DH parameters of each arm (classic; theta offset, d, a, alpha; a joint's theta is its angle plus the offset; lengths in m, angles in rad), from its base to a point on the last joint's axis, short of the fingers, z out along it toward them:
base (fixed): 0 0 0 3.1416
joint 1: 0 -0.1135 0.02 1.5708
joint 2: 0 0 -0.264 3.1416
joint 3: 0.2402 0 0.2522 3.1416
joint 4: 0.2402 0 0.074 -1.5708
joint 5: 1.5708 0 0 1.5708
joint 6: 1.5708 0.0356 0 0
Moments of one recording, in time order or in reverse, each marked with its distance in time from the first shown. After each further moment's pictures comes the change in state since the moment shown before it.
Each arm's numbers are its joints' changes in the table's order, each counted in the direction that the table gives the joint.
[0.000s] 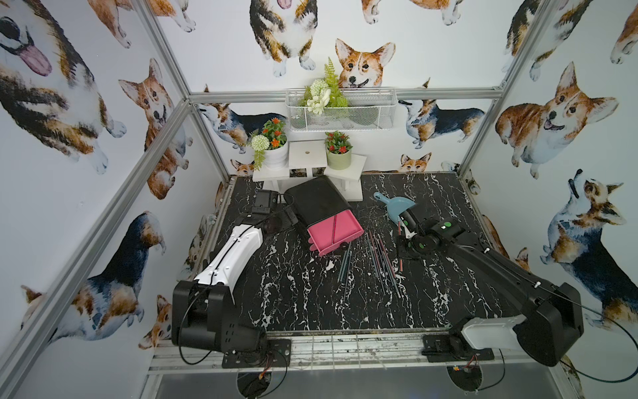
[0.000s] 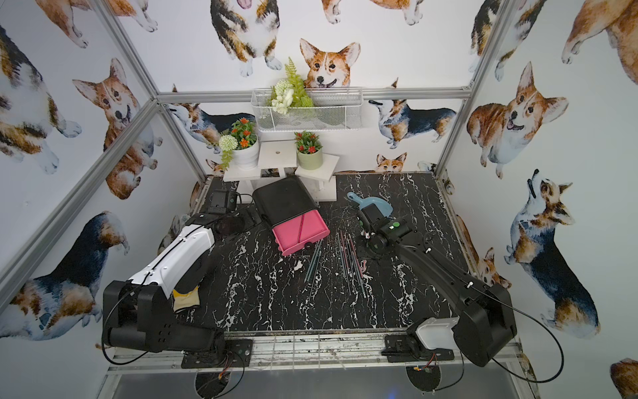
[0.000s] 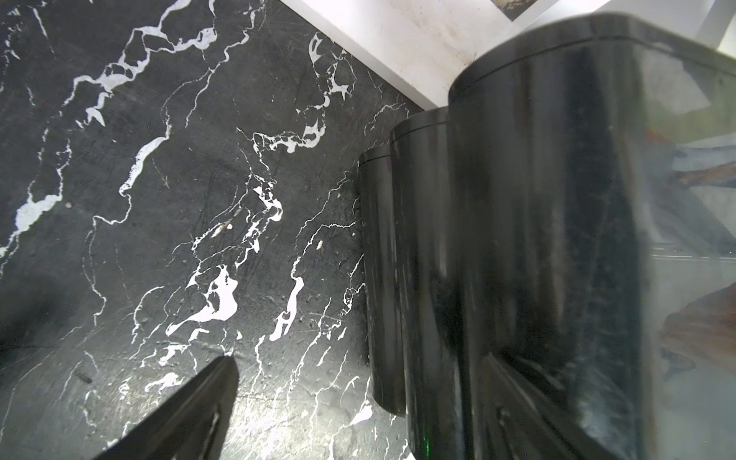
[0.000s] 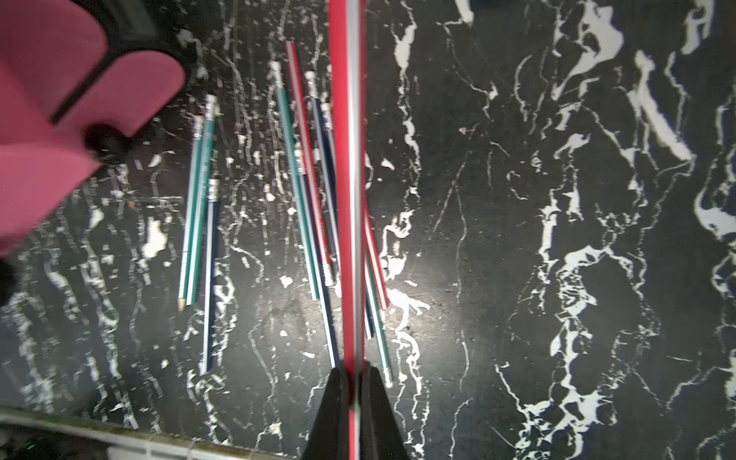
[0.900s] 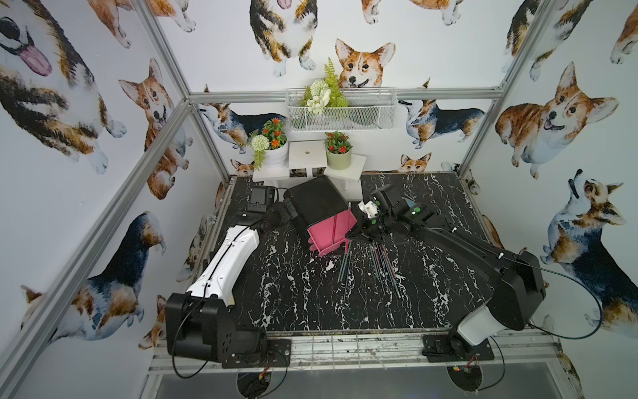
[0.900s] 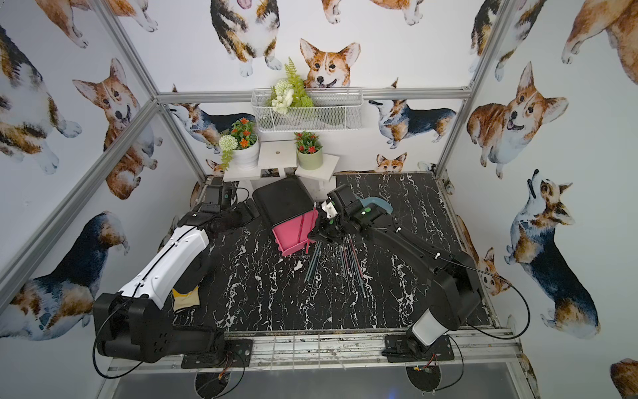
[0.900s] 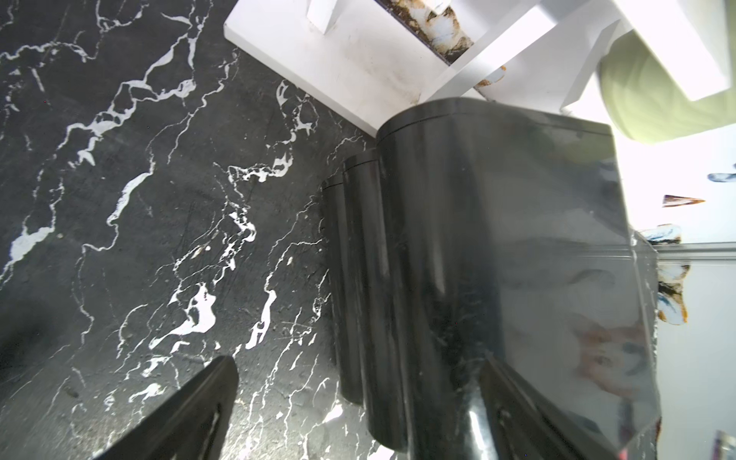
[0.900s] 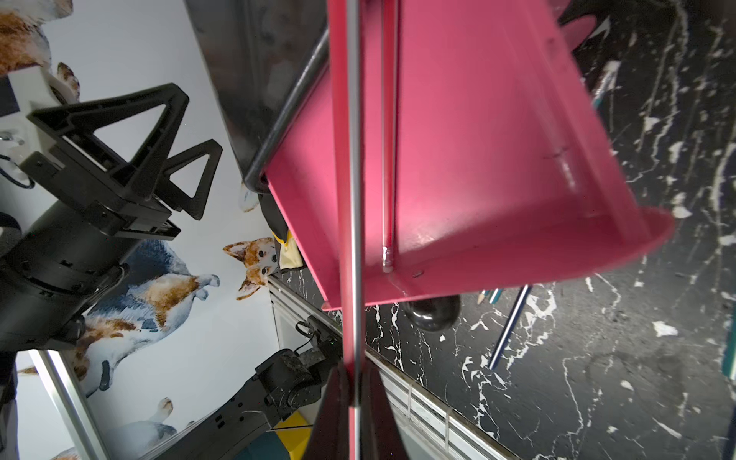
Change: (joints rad) left arm 0.002 -0.048 0.064 0.006 0.029 0.005; right arm -0.121 0.275 0.224 -0.386 -0.501 0.338
